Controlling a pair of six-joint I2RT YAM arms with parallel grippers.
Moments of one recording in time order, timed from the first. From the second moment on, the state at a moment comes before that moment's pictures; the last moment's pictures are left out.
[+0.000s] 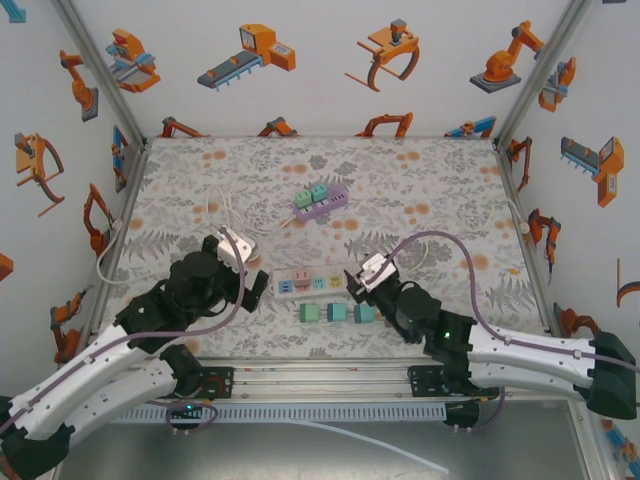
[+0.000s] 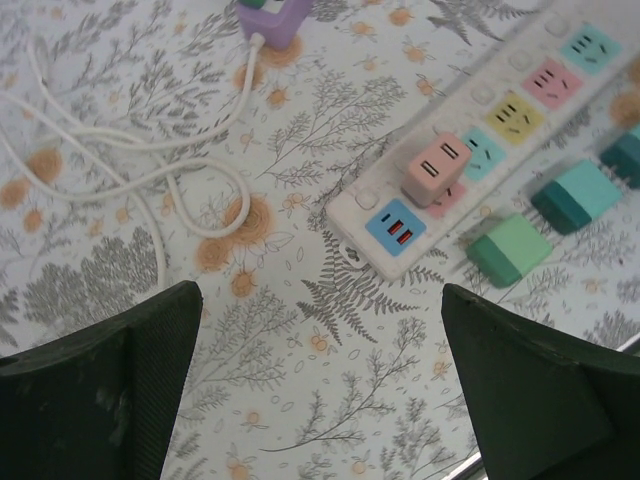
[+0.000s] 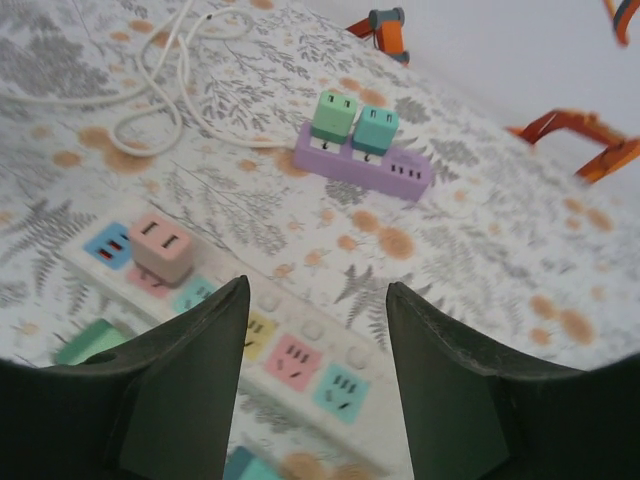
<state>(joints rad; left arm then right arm) -0.87 0.64 0.67 -0.50 -0.28 -0.02 1.21 0.78 0.38 0.32 0.57 -0.27</state>
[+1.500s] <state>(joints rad) -0.70 1.15 0.54 -0.28 -0.18 -0.77 0.89 1.63 0.95 -0.07 -0.47 -0.77</state>
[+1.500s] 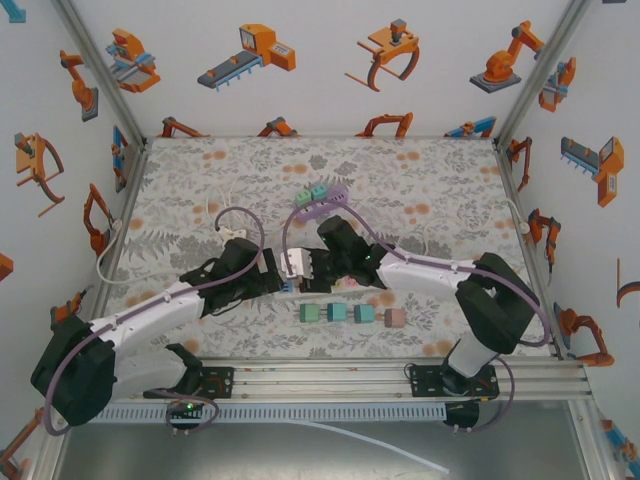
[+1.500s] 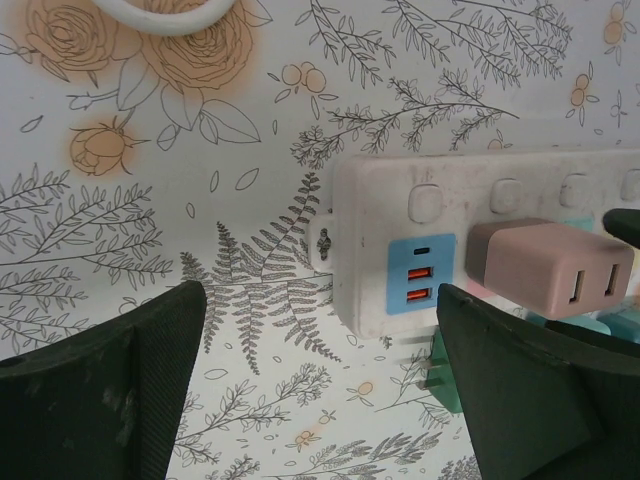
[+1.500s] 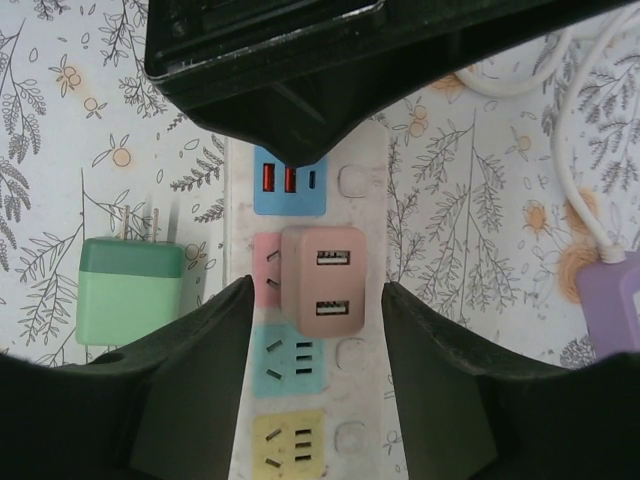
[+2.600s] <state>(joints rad) -0.70 1.30 0.58 -0.22 -0.15 -0.74 0.87 1.67 0.96 -0.05 -0.53 -0.71</state>
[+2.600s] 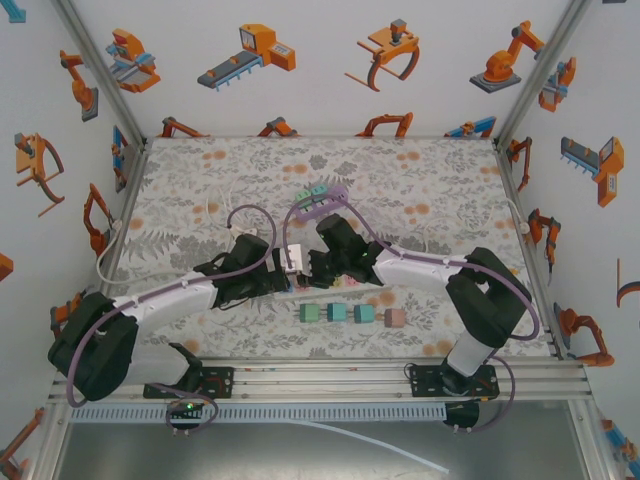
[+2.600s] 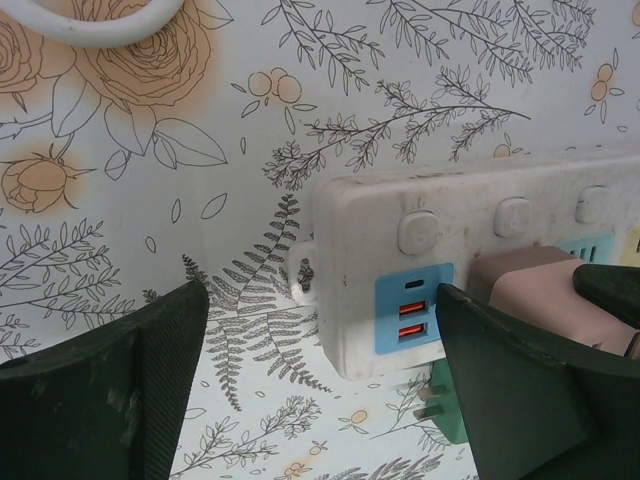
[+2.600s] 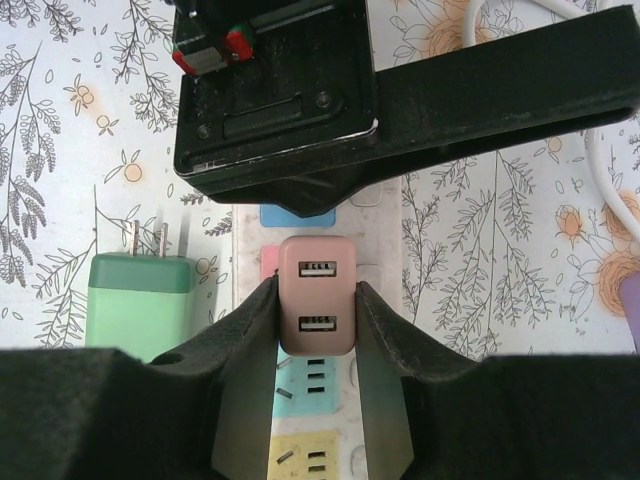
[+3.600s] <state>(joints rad) -0.70 1.26 0.58 -0.26 -0.20 -0.74 0.83 1.58 0.93 0.06 -0.59 -0.64</state>
